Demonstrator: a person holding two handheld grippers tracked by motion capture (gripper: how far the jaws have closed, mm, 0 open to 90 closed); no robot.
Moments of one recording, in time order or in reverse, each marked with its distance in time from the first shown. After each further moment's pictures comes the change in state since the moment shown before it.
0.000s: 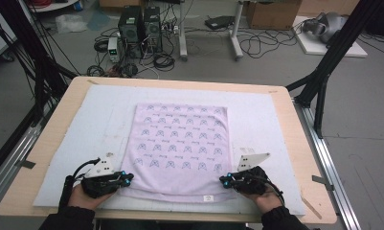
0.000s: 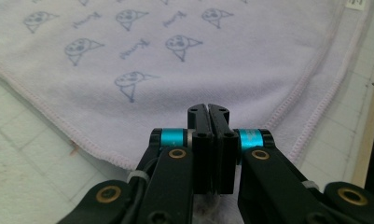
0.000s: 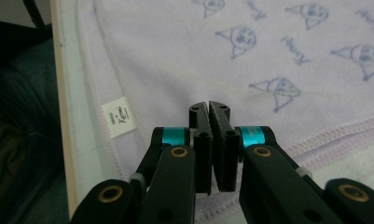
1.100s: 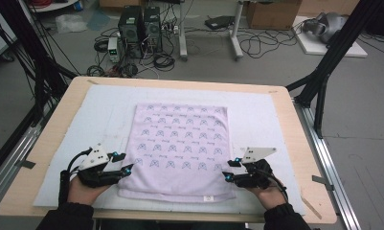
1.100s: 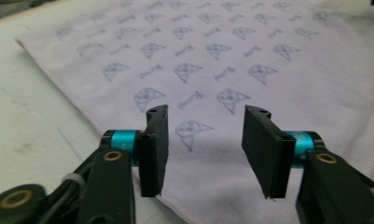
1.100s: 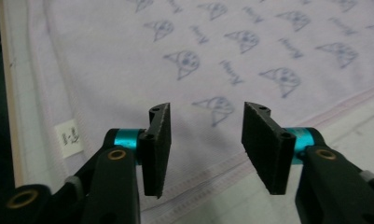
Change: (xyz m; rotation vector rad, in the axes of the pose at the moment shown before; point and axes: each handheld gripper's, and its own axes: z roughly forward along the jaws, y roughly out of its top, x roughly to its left) left arm 0.009 0.014 -0.007 -0.097 0.108 -0.014; right arm -0.009 0.009 -0.009 -0.021 -0.138 -0.016
